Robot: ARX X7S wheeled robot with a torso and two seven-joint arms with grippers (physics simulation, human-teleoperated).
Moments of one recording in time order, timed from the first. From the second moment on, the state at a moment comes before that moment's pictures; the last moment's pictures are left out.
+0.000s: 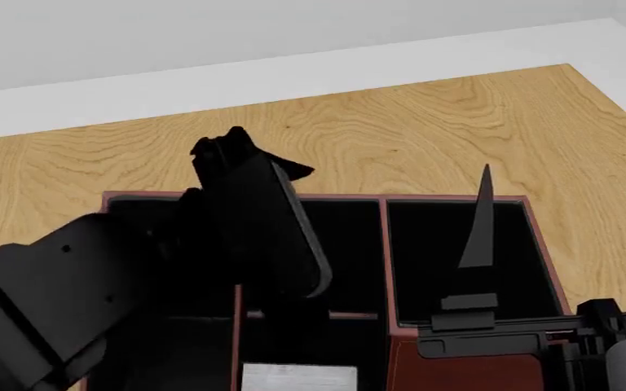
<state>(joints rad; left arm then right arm) -1.12 -0.25 0.90 -0.09 -0.33 -0.68 0.37 0.17 0.65 -0.06 -0.70 0.45 0.19 0.35</state>
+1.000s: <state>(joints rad) -0.82 -0.32 0.60 0.20 -0.41 -0.49 0.01 0.18 0.64 -0.08 -0.66 0.44 0.17 0.34</state>
